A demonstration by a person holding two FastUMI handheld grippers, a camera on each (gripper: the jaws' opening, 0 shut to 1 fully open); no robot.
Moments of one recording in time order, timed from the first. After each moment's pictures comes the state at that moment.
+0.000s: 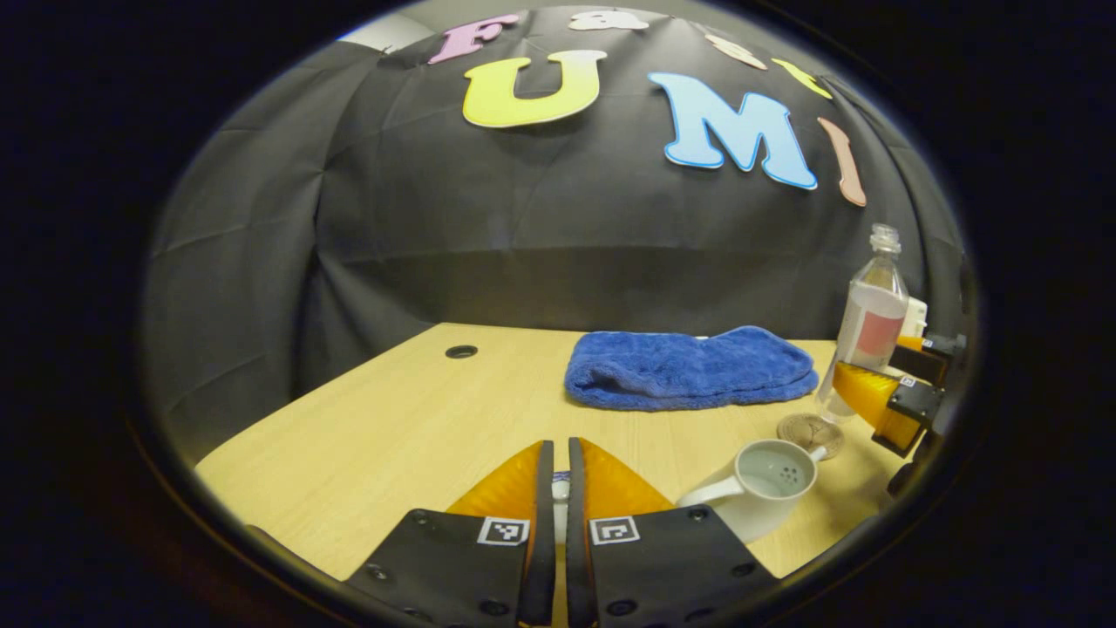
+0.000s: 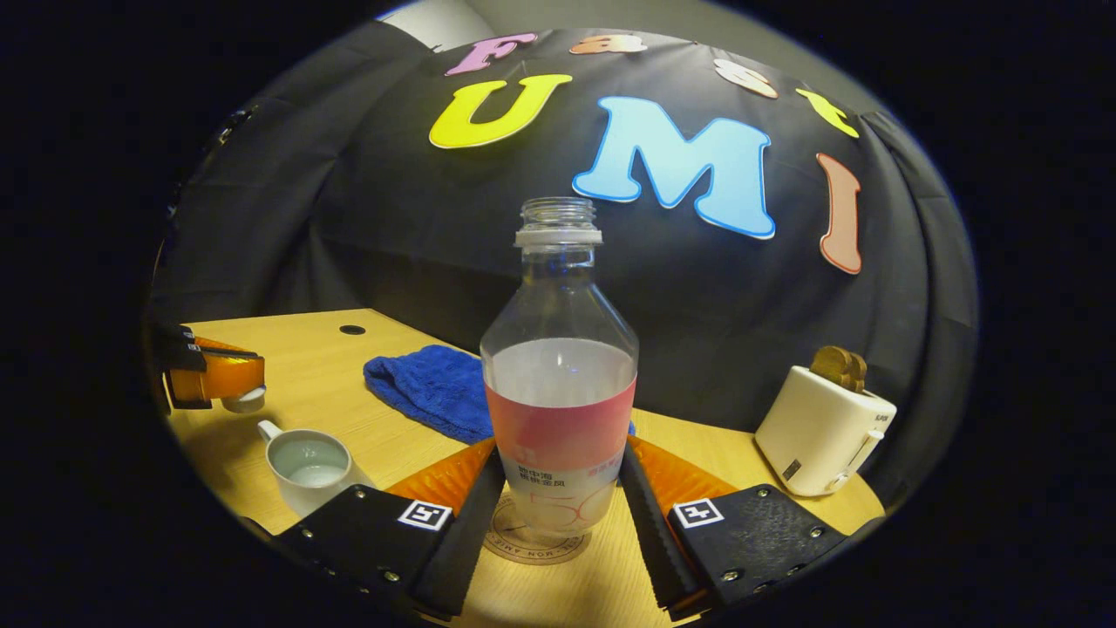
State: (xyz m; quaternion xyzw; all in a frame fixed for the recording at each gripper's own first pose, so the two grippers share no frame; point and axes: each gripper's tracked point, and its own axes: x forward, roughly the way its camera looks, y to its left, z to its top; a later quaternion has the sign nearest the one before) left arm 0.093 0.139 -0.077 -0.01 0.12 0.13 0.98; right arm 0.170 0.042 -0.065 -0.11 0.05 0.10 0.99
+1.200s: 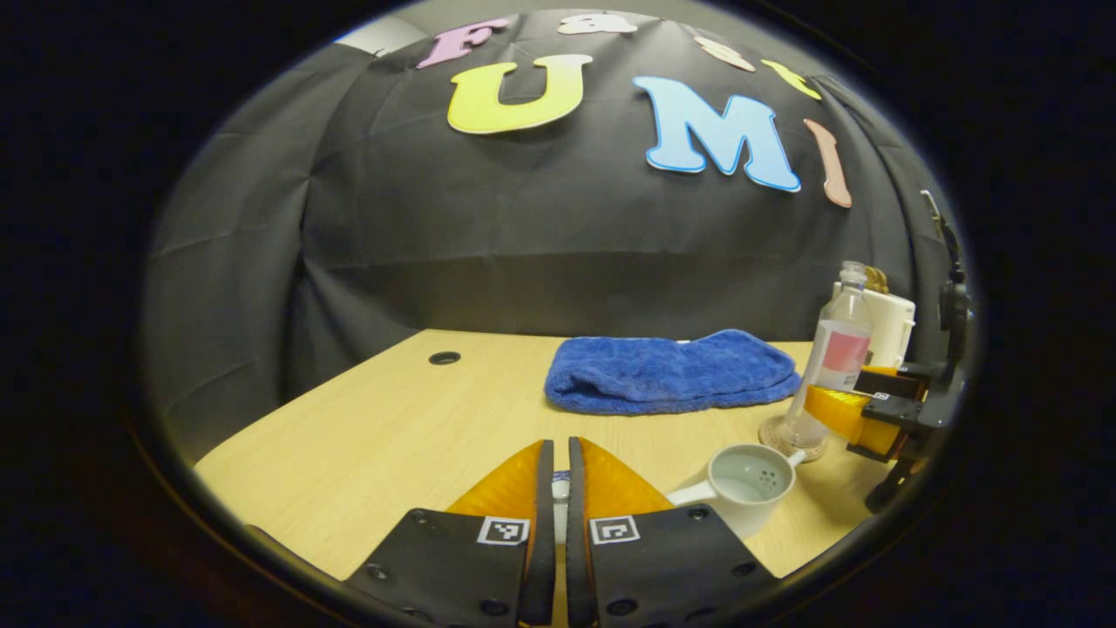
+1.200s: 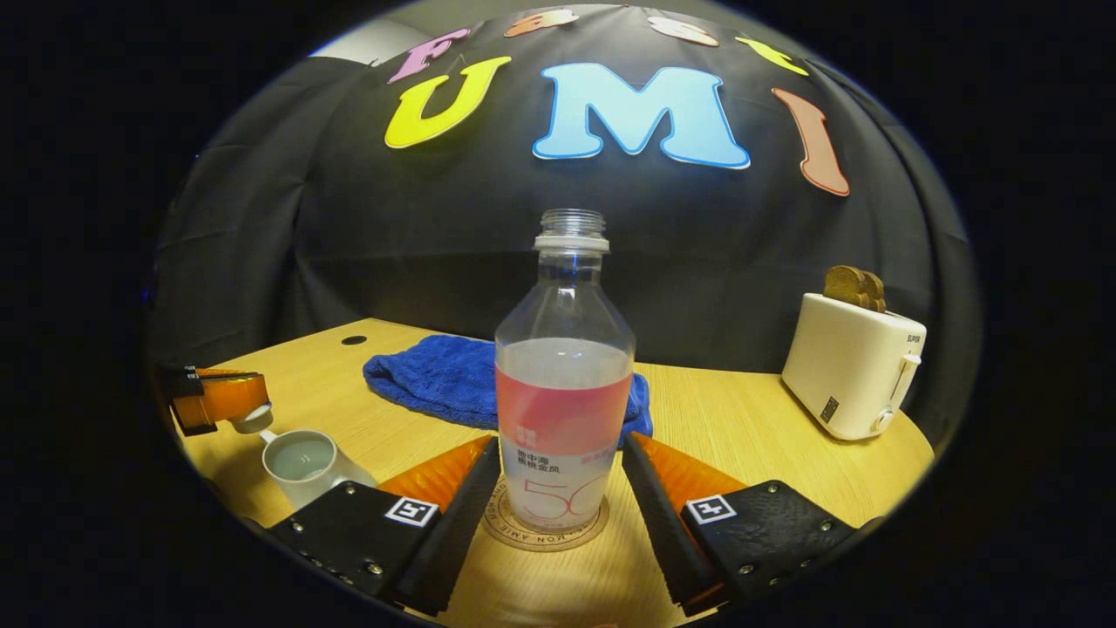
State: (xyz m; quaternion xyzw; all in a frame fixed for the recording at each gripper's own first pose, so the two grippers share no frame) left arm 0.097 0.117 -0.069 -0.01 0.10 0.10 0.99; right arm 0.174 0.029 -0.087 -0.03 0.10 0.10 0.99
